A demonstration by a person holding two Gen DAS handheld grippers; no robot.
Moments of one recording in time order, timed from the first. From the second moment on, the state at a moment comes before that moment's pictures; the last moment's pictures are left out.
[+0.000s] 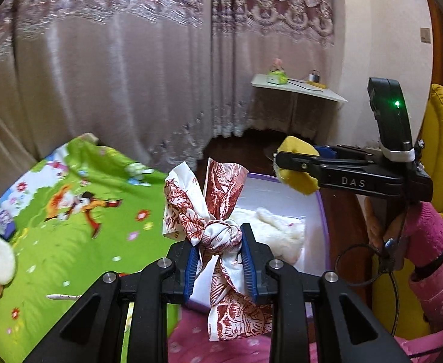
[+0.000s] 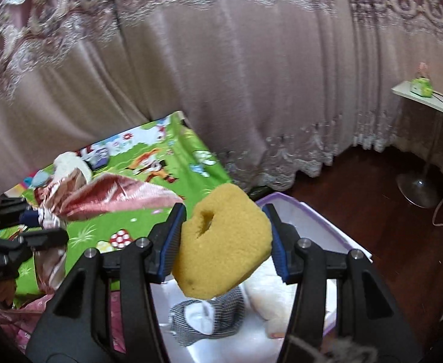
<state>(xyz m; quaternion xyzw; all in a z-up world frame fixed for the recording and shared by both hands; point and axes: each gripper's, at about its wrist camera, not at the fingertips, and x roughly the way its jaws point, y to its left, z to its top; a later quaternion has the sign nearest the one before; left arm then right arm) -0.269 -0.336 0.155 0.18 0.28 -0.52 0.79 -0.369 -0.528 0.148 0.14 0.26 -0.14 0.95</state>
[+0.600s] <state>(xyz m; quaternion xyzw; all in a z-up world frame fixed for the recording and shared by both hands) -0.145 -0.211 0.080 0.08 0.38 -0.31 0.87 -0.335 -0.508 0.121 0.15 0.31 -0.12 0.93</state>
